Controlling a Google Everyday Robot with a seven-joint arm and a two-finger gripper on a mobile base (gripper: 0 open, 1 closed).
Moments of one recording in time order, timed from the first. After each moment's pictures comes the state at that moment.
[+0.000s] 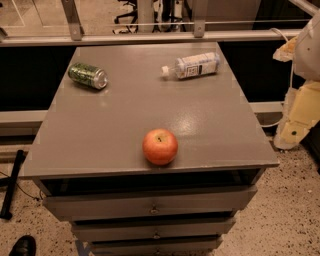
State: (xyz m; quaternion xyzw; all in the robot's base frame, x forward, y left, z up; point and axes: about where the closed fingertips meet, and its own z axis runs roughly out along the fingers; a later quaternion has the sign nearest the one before) arm 0.438 -0.216 0.979 -0.60 0.78 -0.04 0.16
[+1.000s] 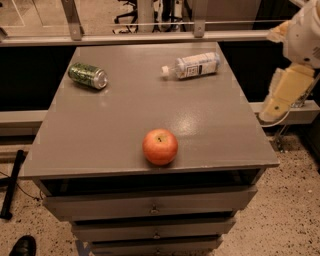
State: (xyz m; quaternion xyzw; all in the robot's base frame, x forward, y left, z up) arm 0.500 -0.220 0.981 -0.60 0.76 -0.05 0.23
